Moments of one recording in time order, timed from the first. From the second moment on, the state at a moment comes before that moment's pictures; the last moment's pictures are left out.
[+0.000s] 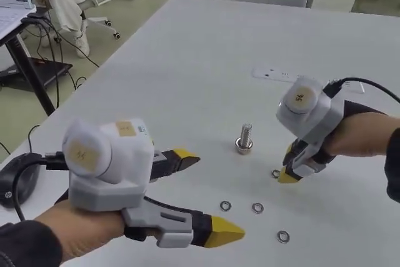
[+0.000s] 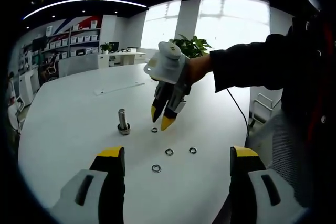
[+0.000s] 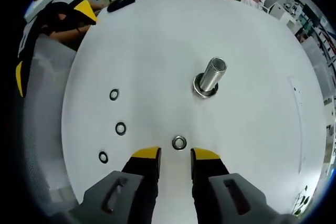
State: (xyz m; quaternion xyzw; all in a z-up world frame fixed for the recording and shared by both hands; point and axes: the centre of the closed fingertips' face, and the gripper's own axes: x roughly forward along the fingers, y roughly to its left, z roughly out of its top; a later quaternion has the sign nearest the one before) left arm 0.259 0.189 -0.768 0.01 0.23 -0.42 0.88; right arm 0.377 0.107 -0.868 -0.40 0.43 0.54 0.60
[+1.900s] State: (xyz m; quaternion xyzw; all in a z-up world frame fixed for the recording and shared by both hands) left arm 0.263 0.190 -0.765 0.00 0.22 -0.41 0.89; right arm 0.370 0.097 -0.858 -0.44 0.43 0.55 0.56
